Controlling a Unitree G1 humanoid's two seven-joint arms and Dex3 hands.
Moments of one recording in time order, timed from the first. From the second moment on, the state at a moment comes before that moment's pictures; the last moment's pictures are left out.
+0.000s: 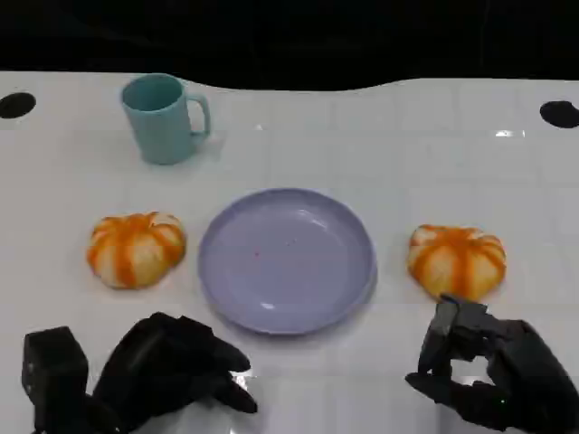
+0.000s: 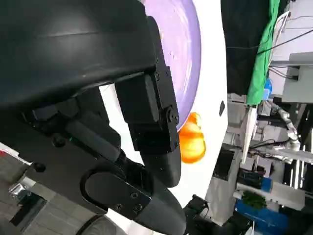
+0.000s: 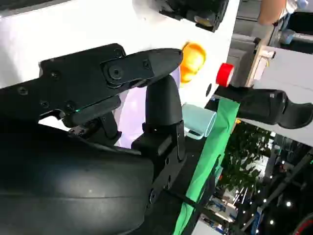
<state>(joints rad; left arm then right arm) -0.18 0.03 0.08 0.75 -0.27 -0.40 -0.76 0.09 -0.13 0.10 0.22 0.00 -0.62 0.31</state>
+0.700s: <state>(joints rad) -0.18 0.03 0.08 0.75 -0.27 -0.39 -0.77 0.09 -0.13 0.10 0.22 0.00 -0.62 0.31</state>
